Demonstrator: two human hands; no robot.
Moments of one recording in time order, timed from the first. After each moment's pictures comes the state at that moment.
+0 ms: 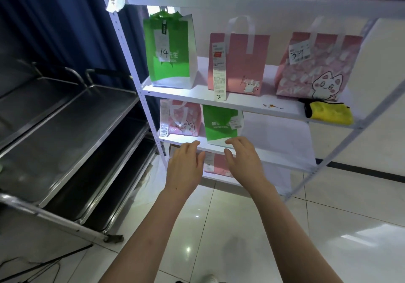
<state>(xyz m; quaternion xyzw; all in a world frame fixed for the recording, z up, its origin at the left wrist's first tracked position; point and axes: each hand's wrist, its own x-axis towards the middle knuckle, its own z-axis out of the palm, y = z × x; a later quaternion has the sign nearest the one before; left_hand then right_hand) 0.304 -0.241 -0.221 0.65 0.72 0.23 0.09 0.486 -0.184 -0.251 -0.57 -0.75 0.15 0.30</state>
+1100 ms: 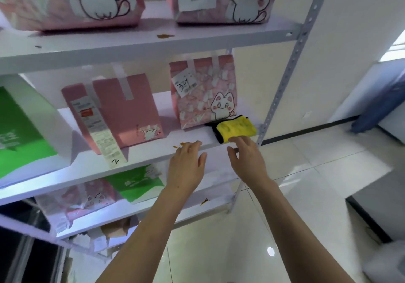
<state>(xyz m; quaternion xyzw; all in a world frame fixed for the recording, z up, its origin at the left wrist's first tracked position) 0.510 0.011 -0.212 0.84 0.48 0.18 0.15 0.707 -0.047 -0.237 -0.76 -0.57 0.02 0.33</state>
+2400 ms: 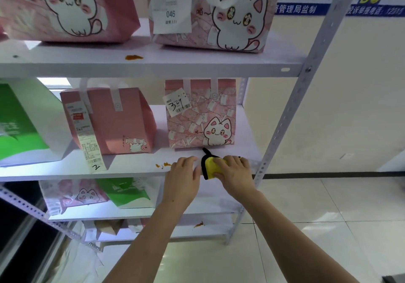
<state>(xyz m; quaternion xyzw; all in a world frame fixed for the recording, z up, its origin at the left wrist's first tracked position) 0.623 0.031 -0.217 0.74 0.63 0.19 0.15 0.824 0.053 -0.289 -0.64 -0.76 -0.06 0.13</state>
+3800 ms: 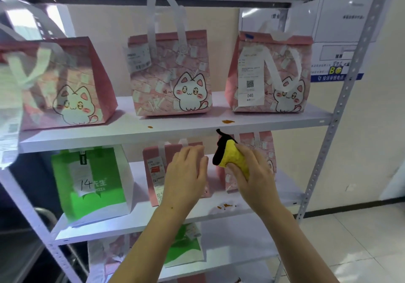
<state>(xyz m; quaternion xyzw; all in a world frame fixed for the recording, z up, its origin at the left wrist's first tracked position) 0.385 0.030 -0.028 0.77 0.49 0.40 0.04 0.577 -0.011 -0.058 -0.56 -0.65 -0.12 0.50</state>
